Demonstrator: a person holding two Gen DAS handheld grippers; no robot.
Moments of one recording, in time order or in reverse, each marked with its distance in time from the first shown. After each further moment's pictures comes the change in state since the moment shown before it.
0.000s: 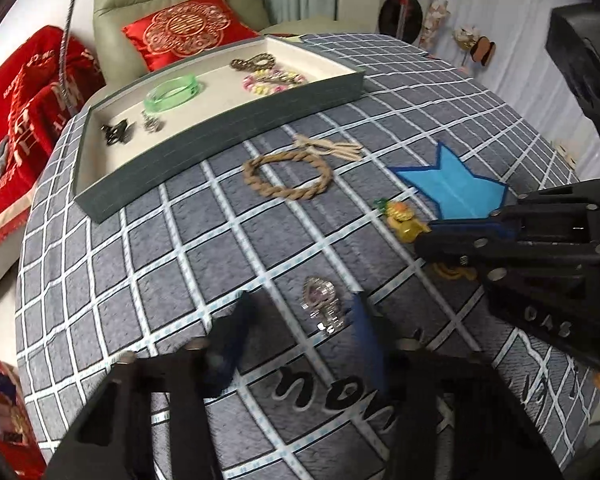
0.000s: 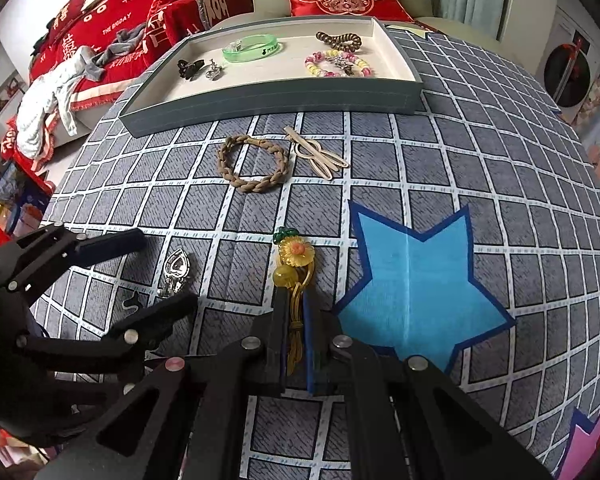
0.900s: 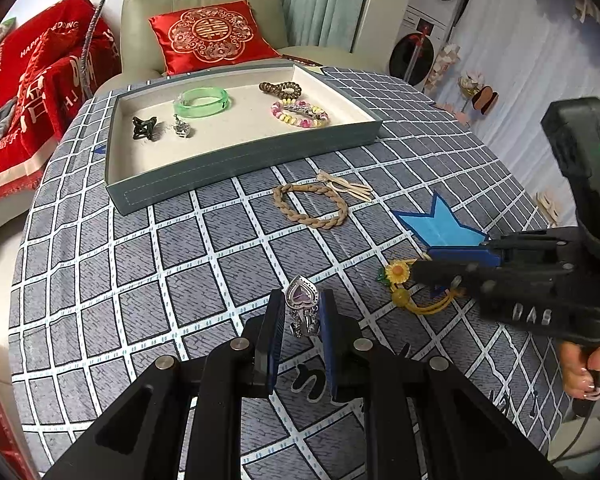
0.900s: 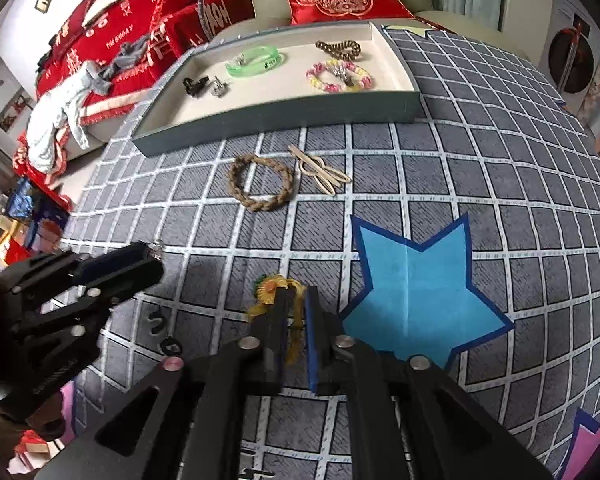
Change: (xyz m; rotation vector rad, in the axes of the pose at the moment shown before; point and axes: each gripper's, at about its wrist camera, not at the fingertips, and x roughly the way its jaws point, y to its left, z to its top) left arm -0.030 0.035 -0.003 -0.152 -0.083 -0.089; right arm -0.010 -0.009 0.010 0.042 0.011 0.065
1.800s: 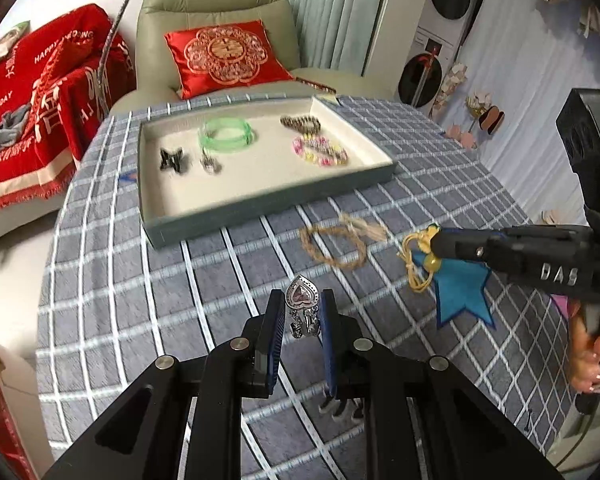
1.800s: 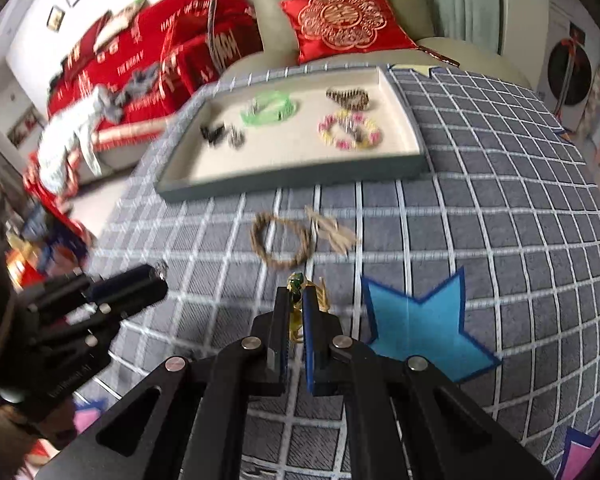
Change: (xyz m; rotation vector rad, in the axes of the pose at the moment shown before) left arm -0.023 0.020 0.027 -0.021 -0.077 0.029; right arm -0.033 0.003 0.030 0.025 -0.124 0.063
